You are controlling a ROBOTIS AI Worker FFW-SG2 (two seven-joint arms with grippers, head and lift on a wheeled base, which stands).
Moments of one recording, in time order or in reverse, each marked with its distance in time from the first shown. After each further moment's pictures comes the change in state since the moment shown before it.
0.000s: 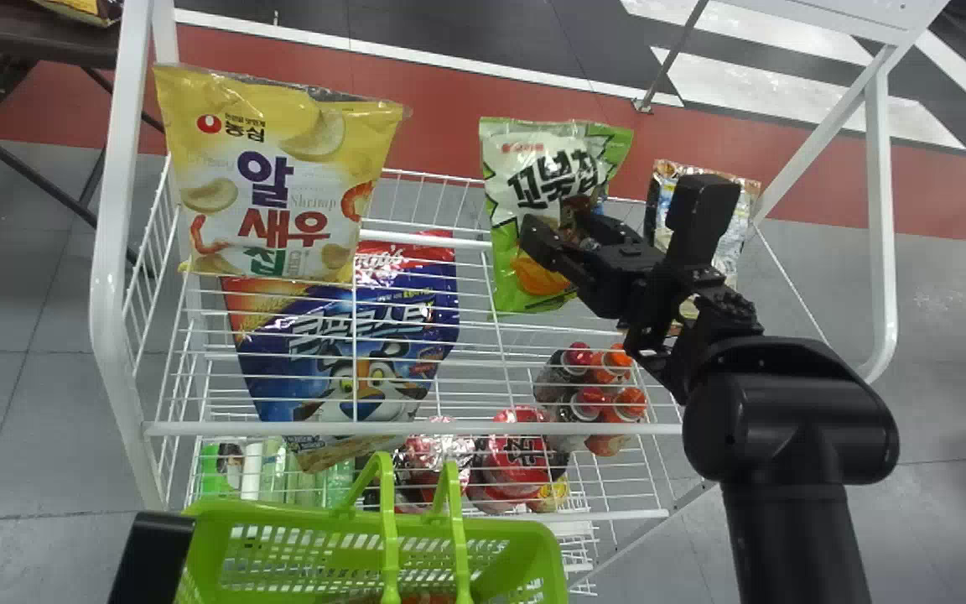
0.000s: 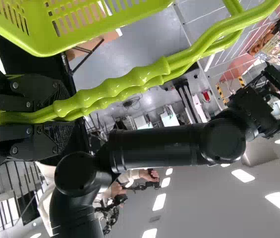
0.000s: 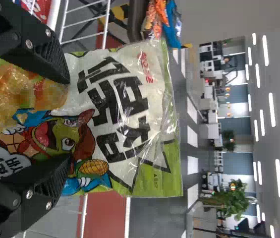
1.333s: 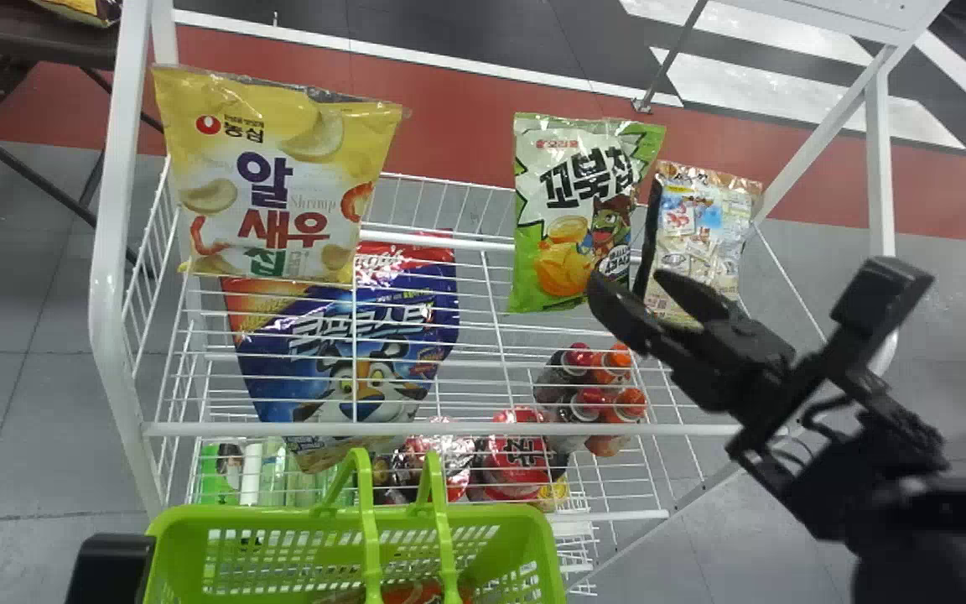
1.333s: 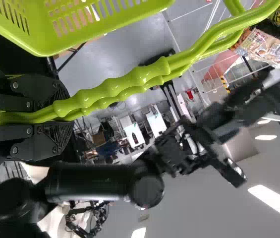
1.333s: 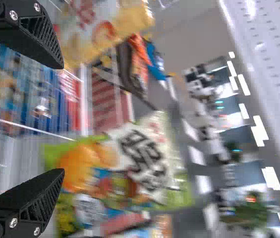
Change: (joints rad) left arm 0.095 -0.020 0.036 -0.079 -0.008 -0.047 -0.008; right arm 0.385 0.032 -0.246 -0.451 -0.316 0.034 0.048
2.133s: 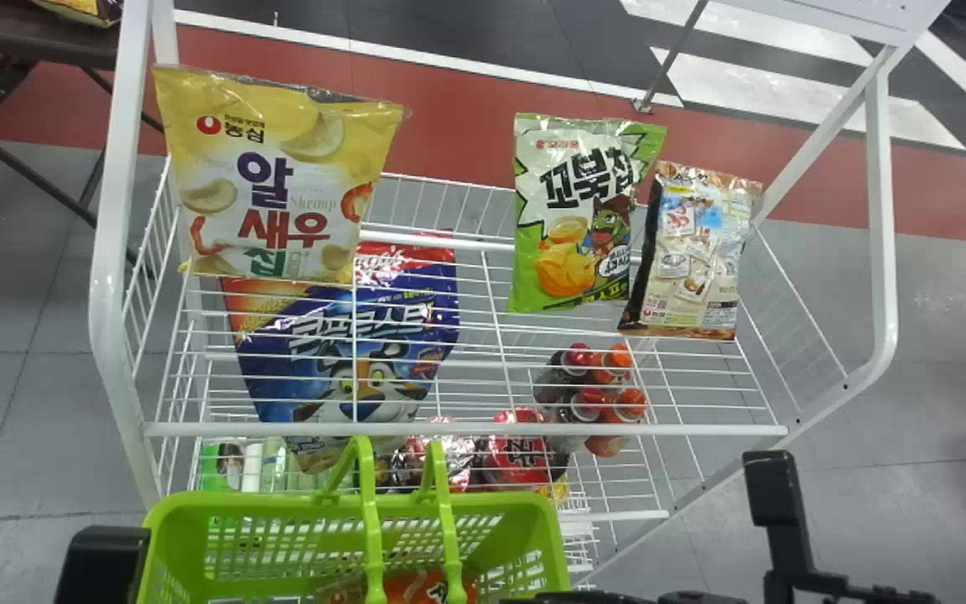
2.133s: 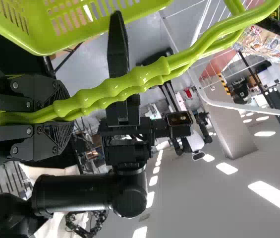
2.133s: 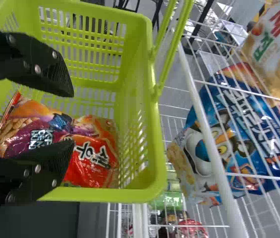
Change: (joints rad) left arm 0.004 0.001 0.001 -0.033 0.007 0.003 0.003; right arm 0.251 0.027 -0.158 -0.220 -0.359 0.887 0.018
